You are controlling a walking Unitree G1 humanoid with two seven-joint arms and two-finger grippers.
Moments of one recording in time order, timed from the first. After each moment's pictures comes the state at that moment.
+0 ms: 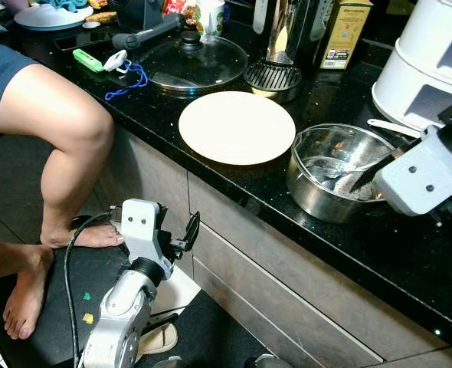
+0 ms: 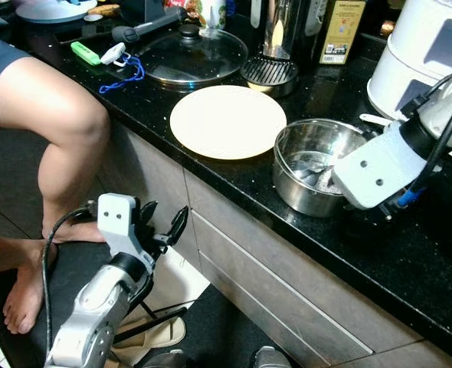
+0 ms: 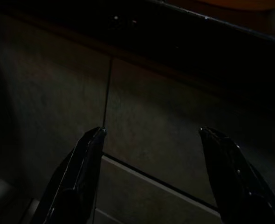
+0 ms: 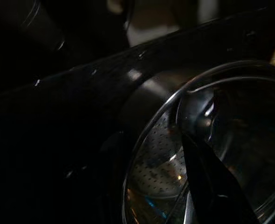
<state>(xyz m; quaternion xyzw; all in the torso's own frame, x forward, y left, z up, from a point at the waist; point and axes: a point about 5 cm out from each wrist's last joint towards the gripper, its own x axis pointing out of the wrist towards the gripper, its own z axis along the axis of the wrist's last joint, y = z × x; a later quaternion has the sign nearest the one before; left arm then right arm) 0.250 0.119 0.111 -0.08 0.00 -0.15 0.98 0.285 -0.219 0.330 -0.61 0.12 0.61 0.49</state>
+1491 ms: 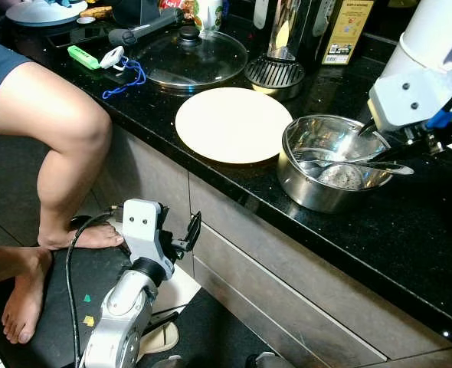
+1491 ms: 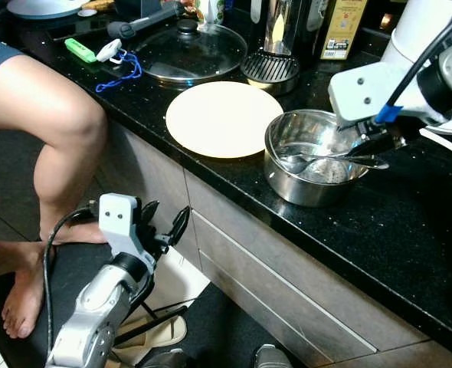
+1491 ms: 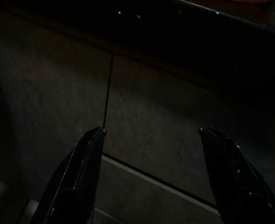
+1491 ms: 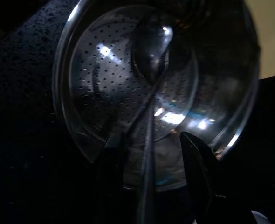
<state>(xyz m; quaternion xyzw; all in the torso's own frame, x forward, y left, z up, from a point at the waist) 0.249 0.118 0.111 -0.09 0.00 -0.15 0.98 0.308 -0.236 0.356 -0.58 0.21 0.50 0.61</state>
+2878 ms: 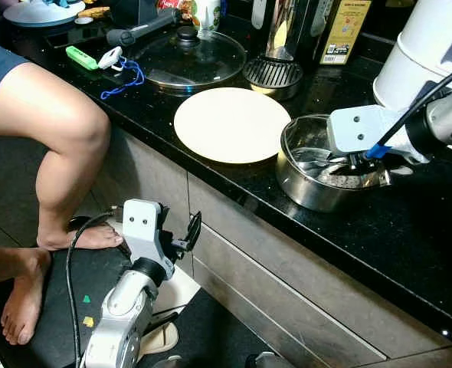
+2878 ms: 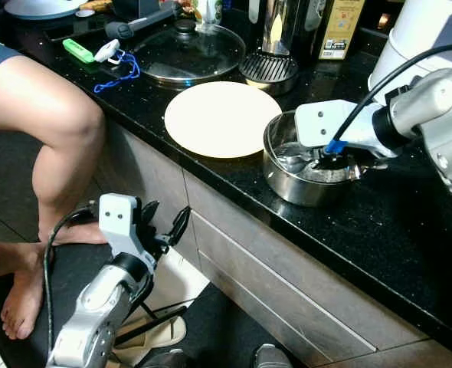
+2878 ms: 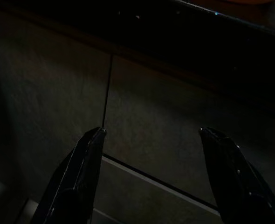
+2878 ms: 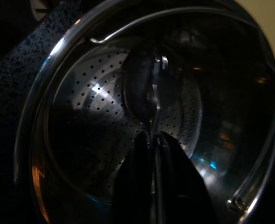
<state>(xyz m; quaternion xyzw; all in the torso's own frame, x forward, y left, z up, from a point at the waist) 0.249 0.118 0.111 -0.09 0.00 -0.15 0.98 0.315 -0.215 0.315 -0.55 0.18 0.48 0.66</state>
